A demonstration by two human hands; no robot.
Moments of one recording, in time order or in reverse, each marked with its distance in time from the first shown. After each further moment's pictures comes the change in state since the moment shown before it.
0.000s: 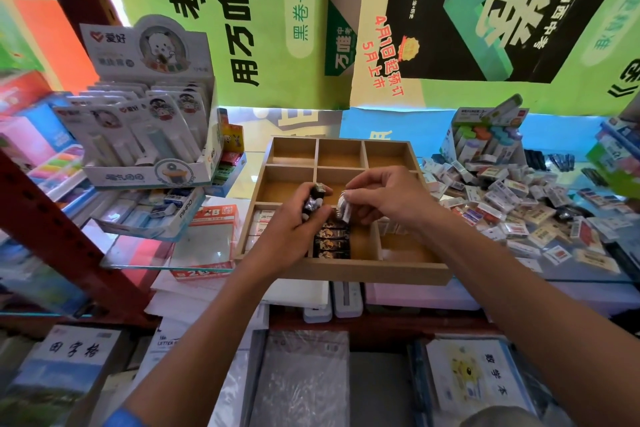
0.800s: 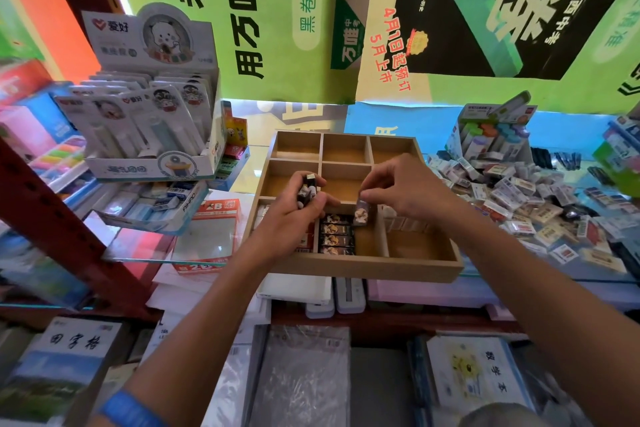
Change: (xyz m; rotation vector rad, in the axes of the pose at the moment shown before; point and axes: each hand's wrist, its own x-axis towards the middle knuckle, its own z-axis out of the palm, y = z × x) left_hand 0.004 -0.003 -0.010 -0.204 -0.009 -0.105; right_hand 0.006 -0.004 -0.012 -0.639 0.007 -0.154
